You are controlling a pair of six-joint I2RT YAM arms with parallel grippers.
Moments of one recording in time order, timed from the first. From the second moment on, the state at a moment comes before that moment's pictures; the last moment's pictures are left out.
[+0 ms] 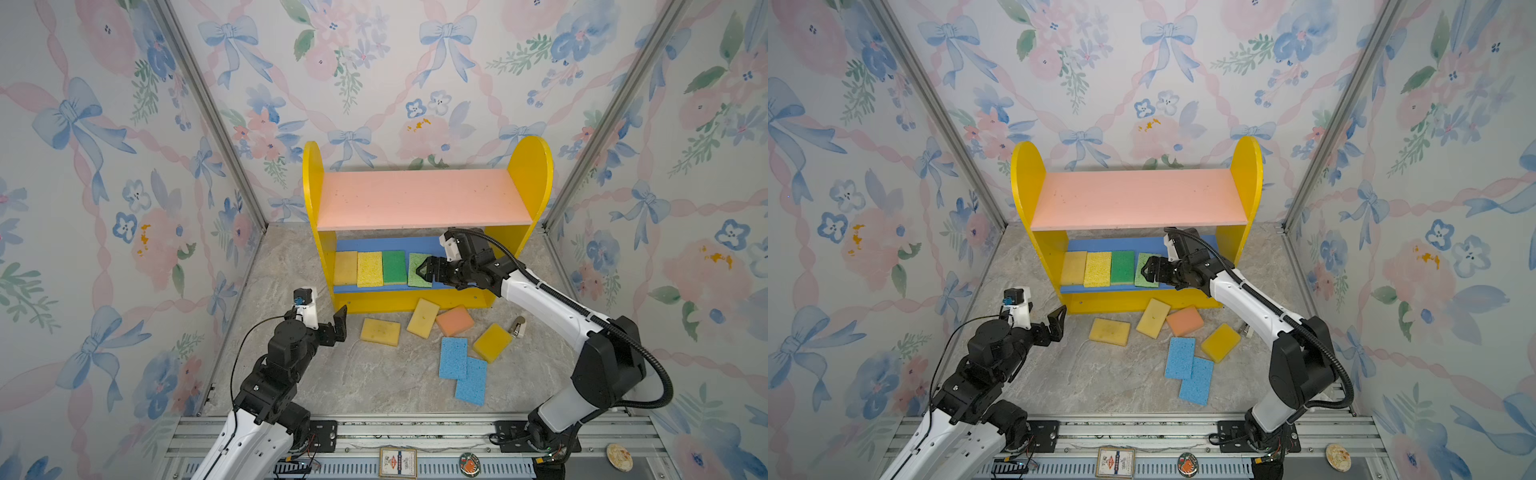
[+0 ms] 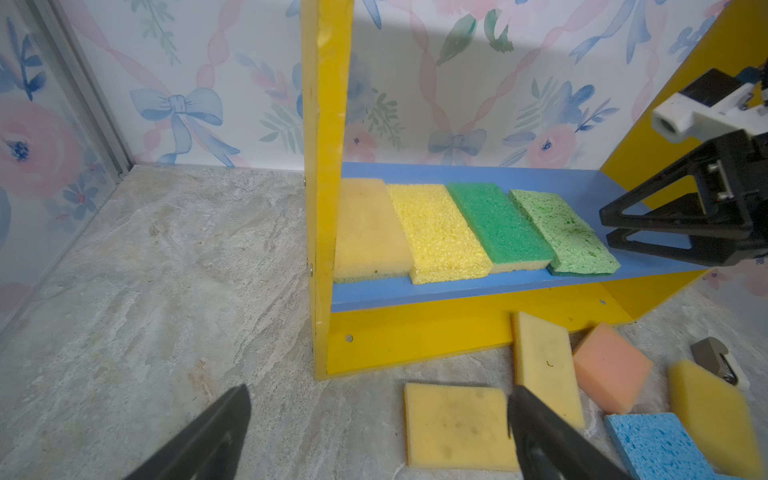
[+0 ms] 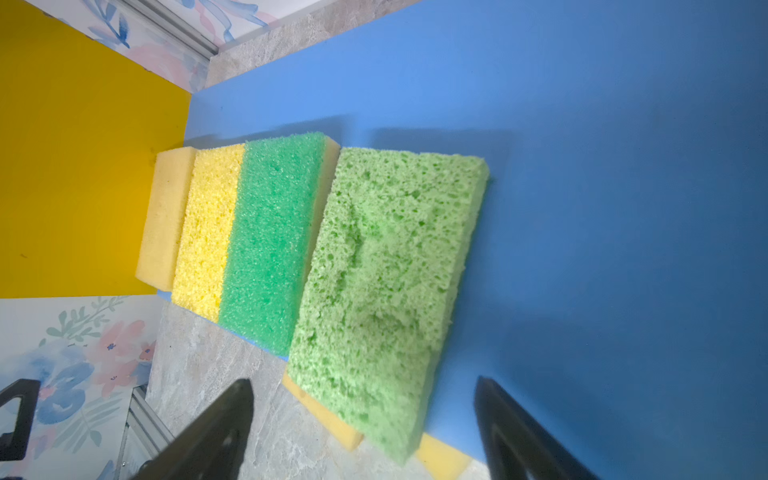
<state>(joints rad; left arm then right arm) -0.42 0.46 0.52 -0.36 -0.19 -0.24 0.52 1.63 1.35 -0.50 -0.26 0.55</state>
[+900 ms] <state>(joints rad) -0.42 0.46 0.52 -0.36 -0.18 -0.24 0.52 1.71 1.39 -0.44 -0.31 0.57</state>
